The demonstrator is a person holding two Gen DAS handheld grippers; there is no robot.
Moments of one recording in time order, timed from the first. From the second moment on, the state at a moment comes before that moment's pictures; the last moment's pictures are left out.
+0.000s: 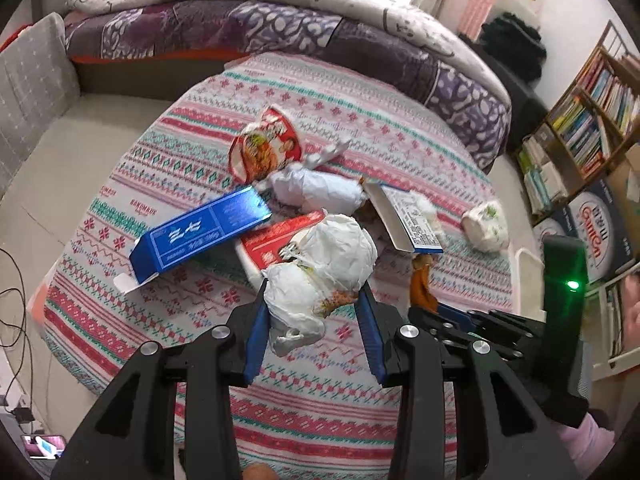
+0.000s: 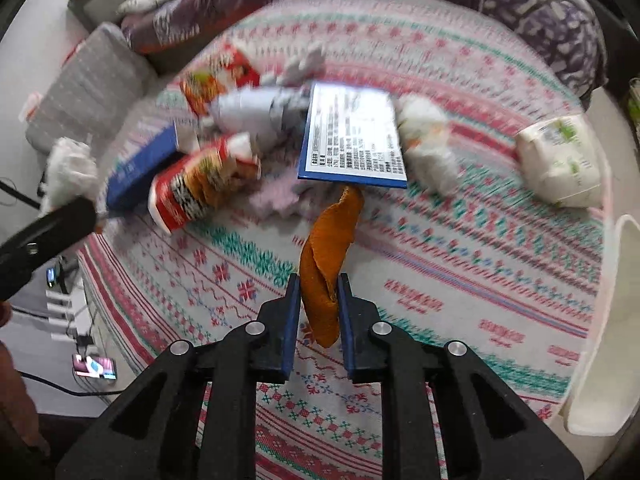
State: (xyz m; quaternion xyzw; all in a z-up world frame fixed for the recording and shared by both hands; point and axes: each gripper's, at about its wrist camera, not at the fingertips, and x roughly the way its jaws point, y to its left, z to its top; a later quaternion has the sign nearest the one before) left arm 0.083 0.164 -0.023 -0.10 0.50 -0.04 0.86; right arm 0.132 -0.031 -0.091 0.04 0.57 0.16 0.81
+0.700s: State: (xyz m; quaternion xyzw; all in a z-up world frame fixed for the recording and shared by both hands) left arm 0.105 0.054 -0.011 -0.08 0.45 -0.12 0.88; right arm 0.125 -0.201 -0.049 0.17 0.49 -0.03 0.86
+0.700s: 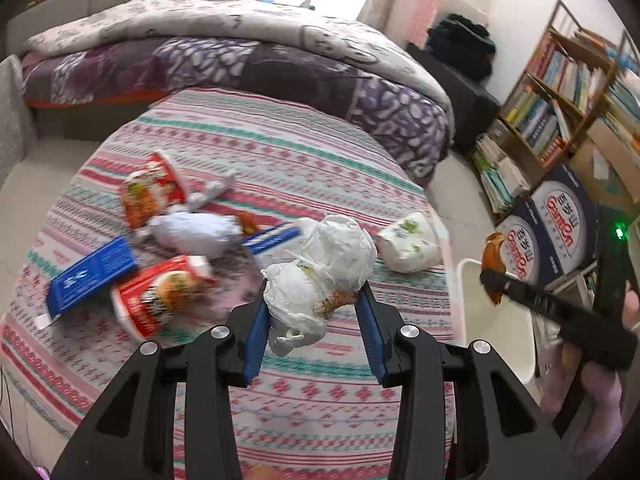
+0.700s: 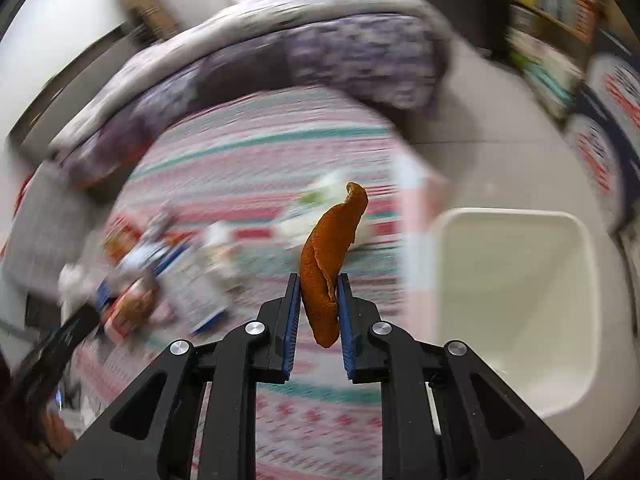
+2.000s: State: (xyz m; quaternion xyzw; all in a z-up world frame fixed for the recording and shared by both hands) left arm 0.155 -0.017 -0.094 -0.04 0.55 0.04 0.83; right arm 0.164 -0.270 -0.061 0.25 0.50 -0.14 0.82
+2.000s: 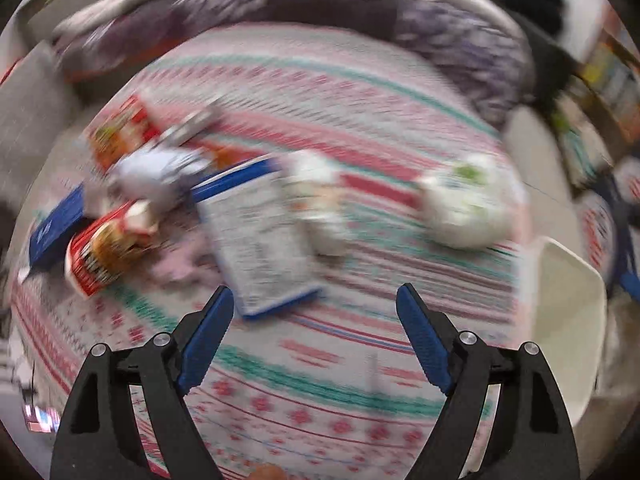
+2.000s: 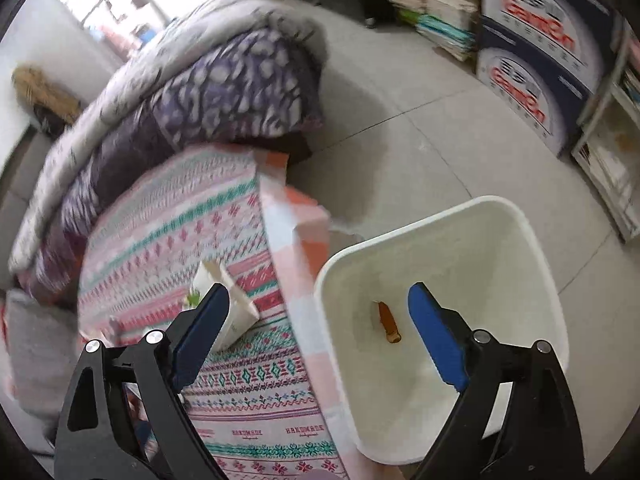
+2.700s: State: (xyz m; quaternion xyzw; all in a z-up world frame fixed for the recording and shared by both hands) left arm 0.177 0.040 -0.106 -0.08 0.57 0.02 0.82; right arm 0.203 -0.200 -0.125 0.32 0.56 -0.13 0.75
